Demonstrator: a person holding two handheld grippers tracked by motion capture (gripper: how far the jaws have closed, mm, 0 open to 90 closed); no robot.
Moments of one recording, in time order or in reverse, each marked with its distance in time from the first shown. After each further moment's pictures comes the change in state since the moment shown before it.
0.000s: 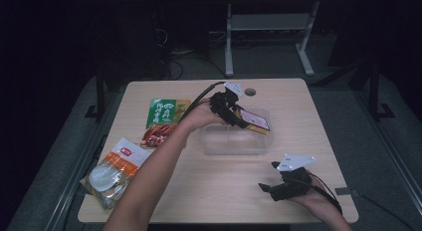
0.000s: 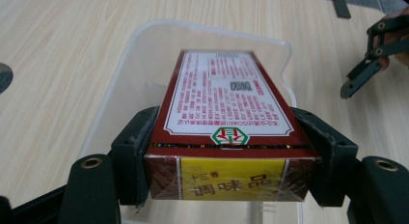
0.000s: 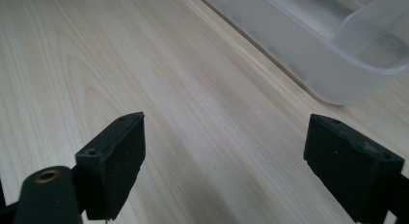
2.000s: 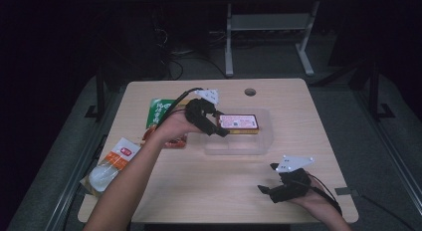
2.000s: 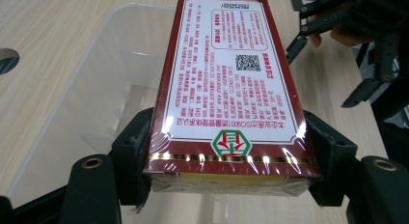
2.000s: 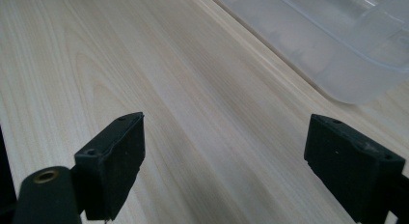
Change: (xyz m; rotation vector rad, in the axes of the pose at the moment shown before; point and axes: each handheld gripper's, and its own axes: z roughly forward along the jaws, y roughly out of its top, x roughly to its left) left arm -0.036 -0.037 -0.059 -0.039 -0.002 0.035; right arm 0.003 0.000 0.001 0.009 0.021 -0.002
